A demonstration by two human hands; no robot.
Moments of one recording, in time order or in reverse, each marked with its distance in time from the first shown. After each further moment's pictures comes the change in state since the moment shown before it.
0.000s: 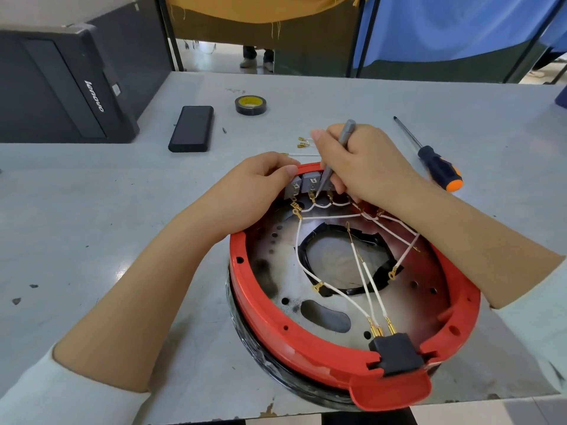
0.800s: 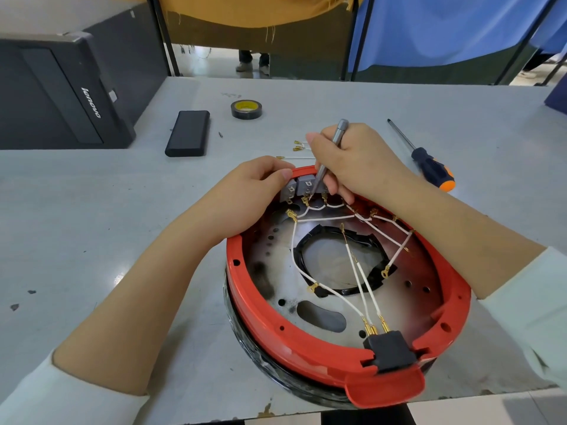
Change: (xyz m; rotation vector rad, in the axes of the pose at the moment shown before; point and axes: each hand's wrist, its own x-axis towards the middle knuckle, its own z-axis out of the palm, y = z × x) left_hand 0.000 -0.001 0.001 0.010 0.003 -0.001; right_hand 0.008 0.004 0.000 0.152 -0.055 0.074
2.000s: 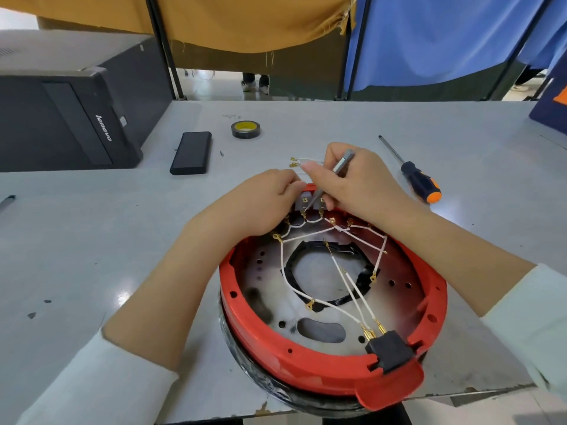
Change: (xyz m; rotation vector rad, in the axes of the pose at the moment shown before) left_hand 0.015 0.019 0.008 0.474 -0.035 0.175; right_hand -0.018 0.006 -0.002 0.103 0.150 -0.061
